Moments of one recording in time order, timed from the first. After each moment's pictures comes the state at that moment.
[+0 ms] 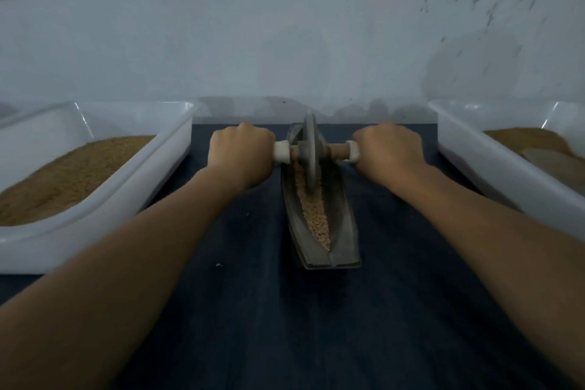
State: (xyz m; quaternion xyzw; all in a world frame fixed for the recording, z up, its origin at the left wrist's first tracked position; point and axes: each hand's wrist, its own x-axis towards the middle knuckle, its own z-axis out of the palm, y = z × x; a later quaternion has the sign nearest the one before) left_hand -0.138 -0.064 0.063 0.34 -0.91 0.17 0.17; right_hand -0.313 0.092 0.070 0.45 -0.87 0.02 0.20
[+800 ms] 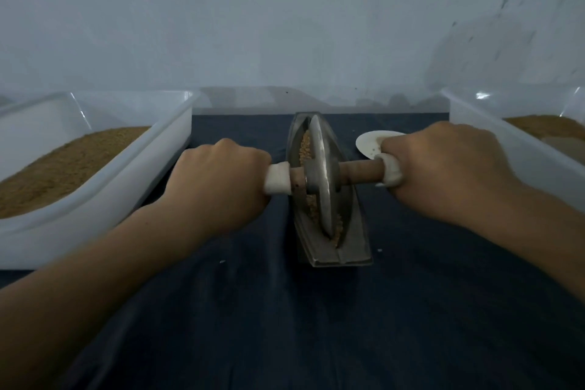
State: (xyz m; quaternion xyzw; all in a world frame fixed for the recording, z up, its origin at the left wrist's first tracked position) left_hand -0.069 -0.039 0.044 0.21 -0.92 0.21 0.26; right_hand -0.293 0.164 0.057 0.53 -0.75 0.08 0.39
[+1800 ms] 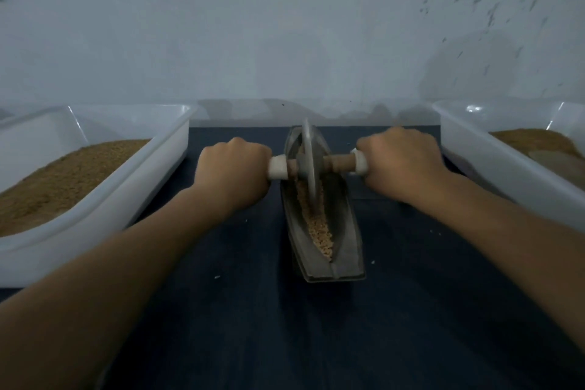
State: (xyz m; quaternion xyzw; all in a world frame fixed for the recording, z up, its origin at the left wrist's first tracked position) left_hand -0.119 -0.062 0.048 0.31 -0.91 0.18 0.20; right_hand -0.310 0.113 0.065 0.49 -0.83 0.01 0.27
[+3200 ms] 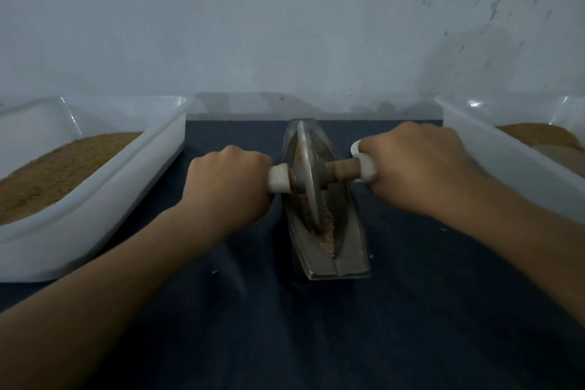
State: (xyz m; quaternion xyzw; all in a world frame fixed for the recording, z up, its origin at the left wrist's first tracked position) left_hand -0.098 -0.040 0.036 0.29 -0.90 0.21 0.24; right_hand -0.302 0.134 0.061 0.52 -0.77 0.00 0.37
